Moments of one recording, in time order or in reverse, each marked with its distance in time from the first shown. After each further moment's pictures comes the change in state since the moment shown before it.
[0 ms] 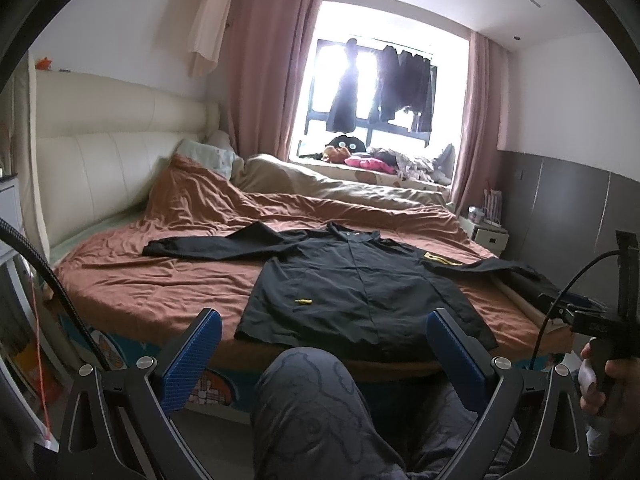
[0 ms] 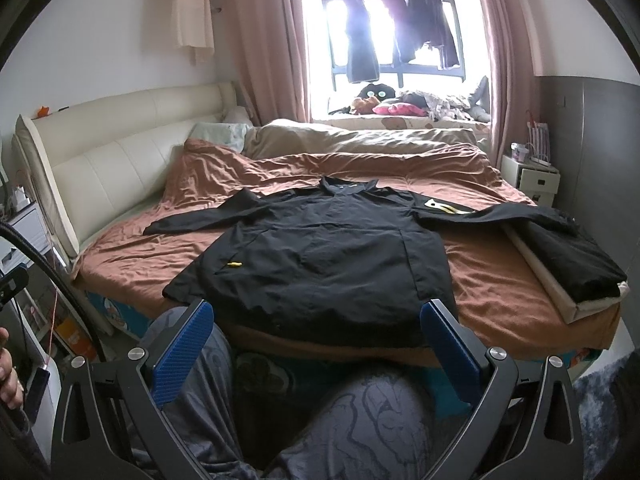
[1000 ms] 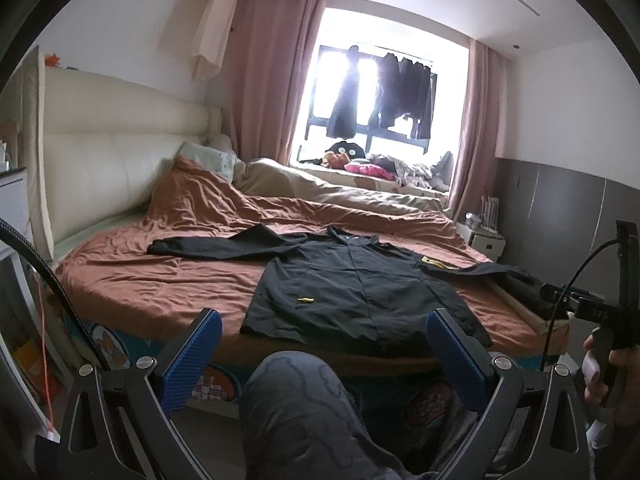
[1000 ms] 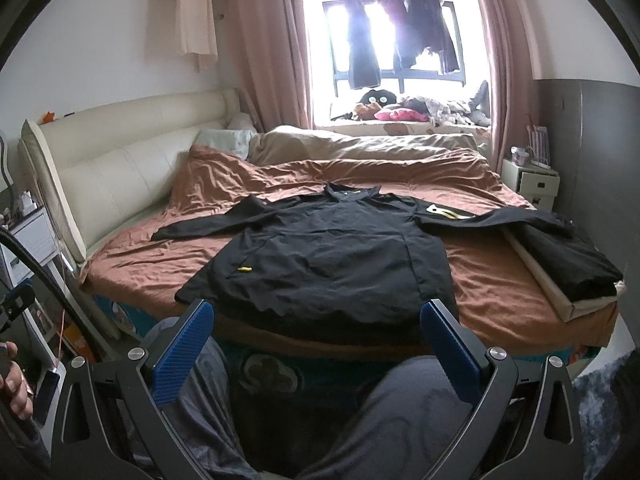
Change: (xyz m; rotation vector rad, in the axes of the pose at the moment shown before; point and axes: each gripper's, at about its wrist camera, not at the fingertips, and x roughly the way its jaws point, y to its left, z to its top) left arm -0.024 0.022 -0.002 -0.029 -0.026 -0.014; right arm -0.009 0.013 0.000 0.005 -0.026 0.008
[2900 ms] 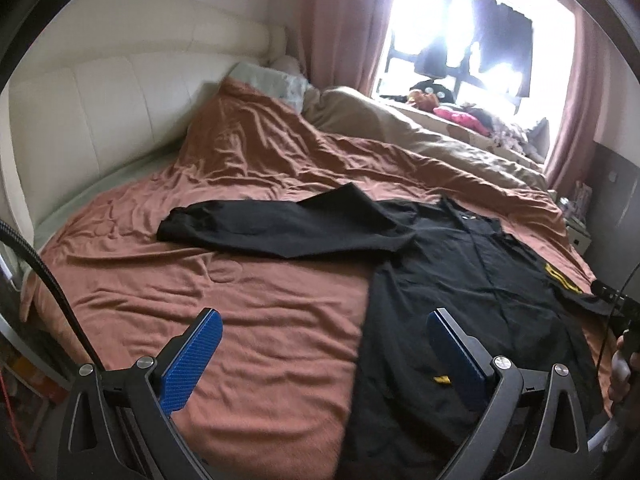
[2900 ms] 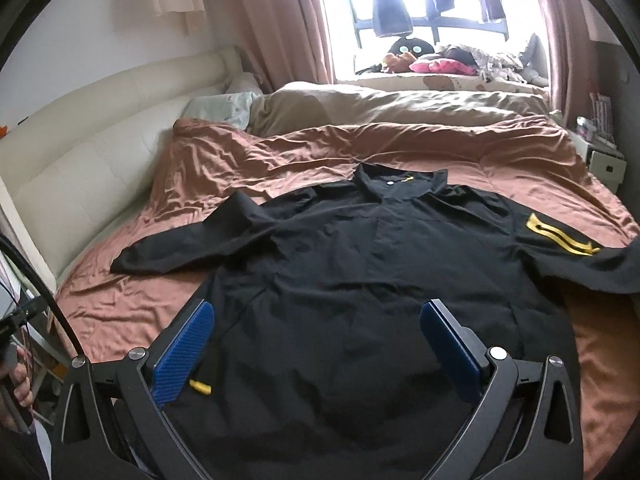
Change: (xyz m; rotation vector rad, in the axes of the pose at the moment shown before) left arm 0.326 0.171 0.086 -0.128 0.276 0.226; right arm 0.360 -0.025 0.138 0.036 0.153 0.119
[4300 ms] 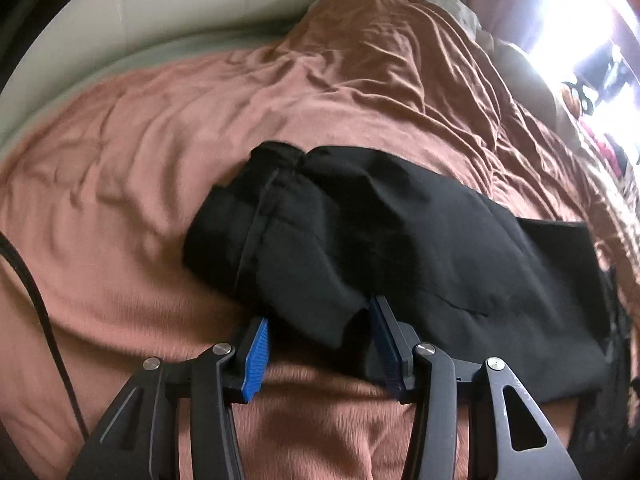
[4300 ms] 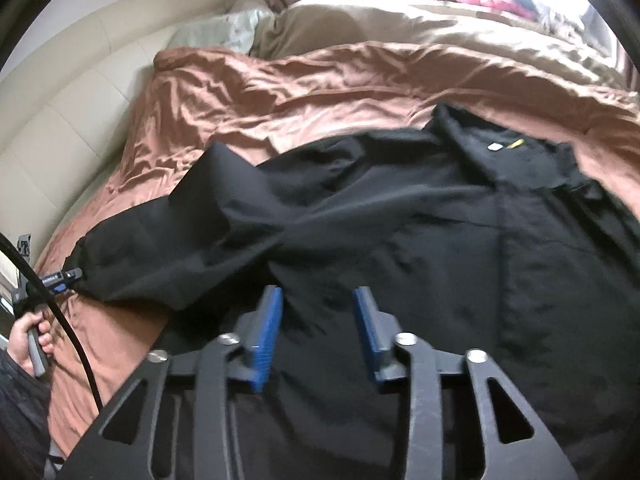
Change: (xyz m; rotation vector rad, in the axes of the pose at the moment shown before) left arm 0.296 0.234 0.073 -0.311 0.282 0.237; right arm 0.310 0.038 0.092 -0.016 0.289 0.070
